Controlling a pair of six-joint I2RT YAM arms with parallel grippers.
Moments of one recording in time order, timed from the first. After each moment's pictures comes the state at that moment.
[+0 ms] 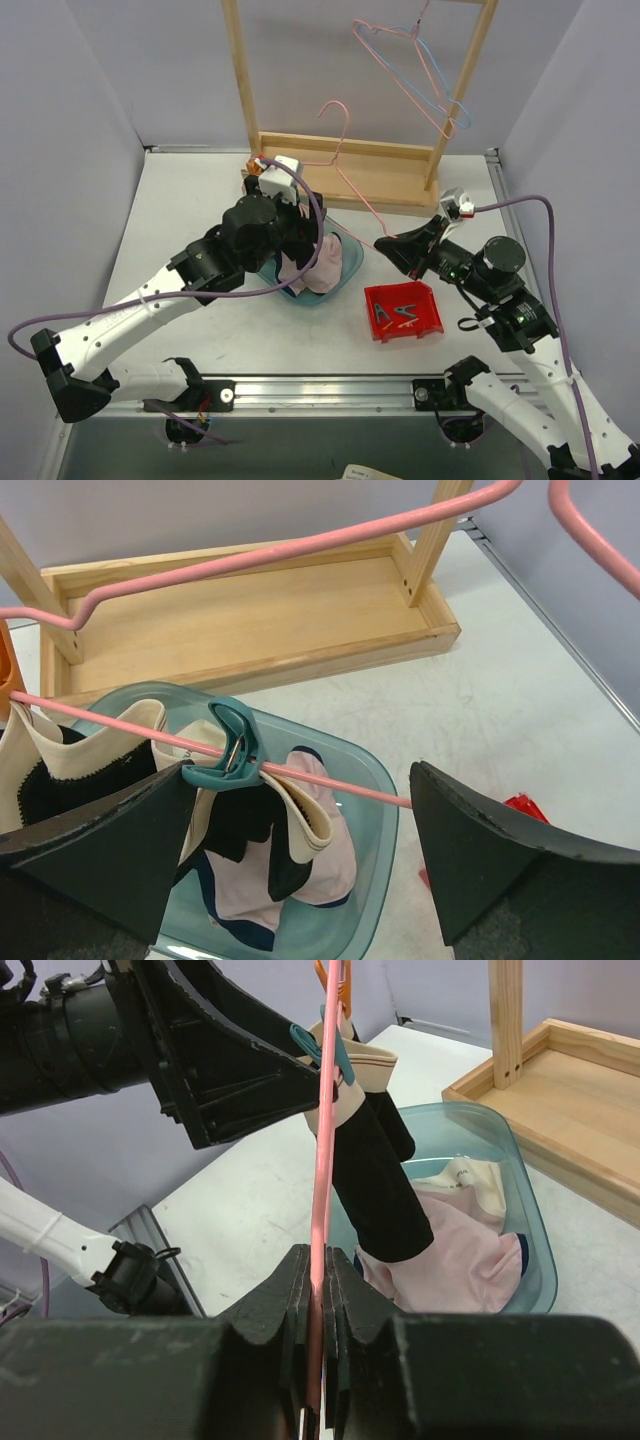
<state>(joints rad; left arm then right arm) -0.94 1.19 1.29 -0.31 -0.48 -0.25 0.49 0.68 0.86 -0.16 -0.45 0.34</state>
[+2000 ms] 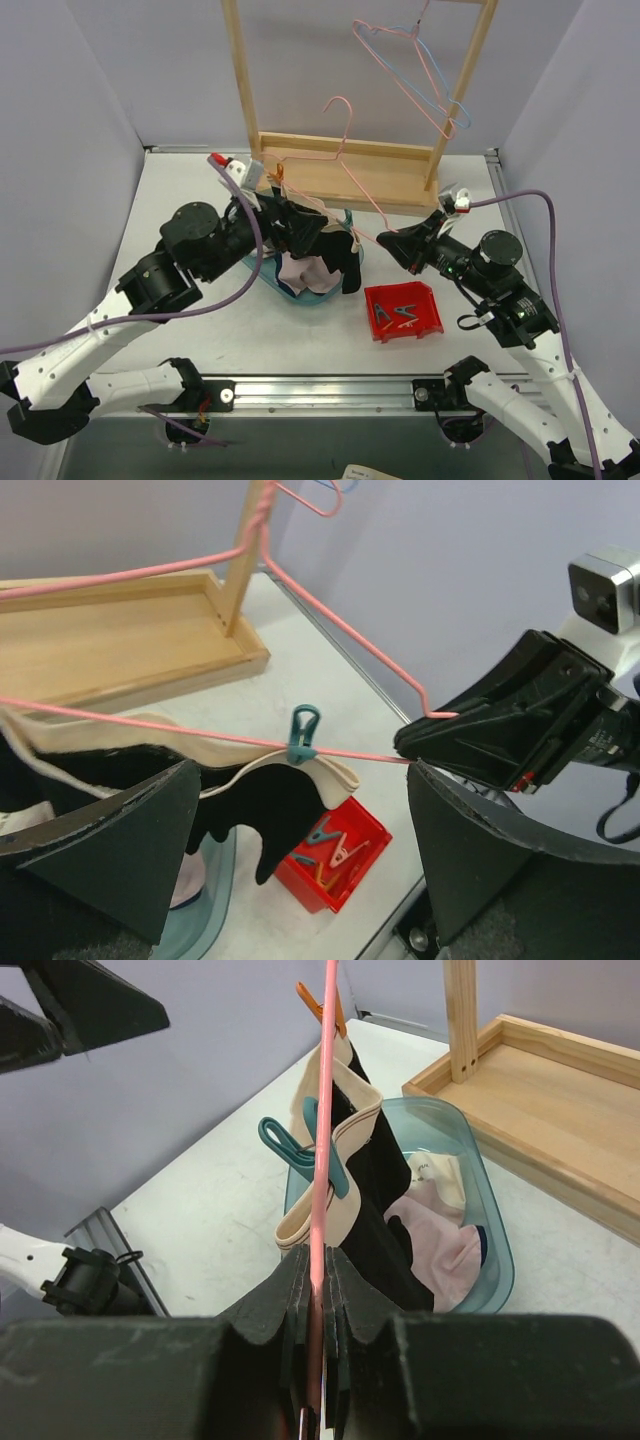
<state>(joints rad) -0.95 1.00 1.31 -0.30 -0.22 -0.44 0.50 0.72 0.90 -0.22 -0.37 0.28</state>
